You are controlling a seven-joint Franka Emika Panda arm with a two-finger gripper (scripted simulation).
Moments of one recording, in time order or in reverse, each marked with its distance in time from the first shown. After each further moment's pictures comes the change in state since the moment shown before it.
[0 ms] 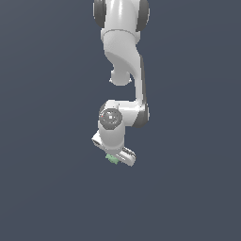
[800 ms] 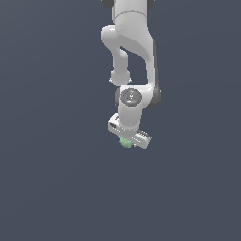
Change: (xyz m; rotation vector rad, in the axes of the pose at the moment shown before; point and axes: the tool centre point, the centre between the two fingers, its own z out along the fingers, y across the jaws) arm -0.093 -0.018 -0.021 0.000 0.000 -0.001
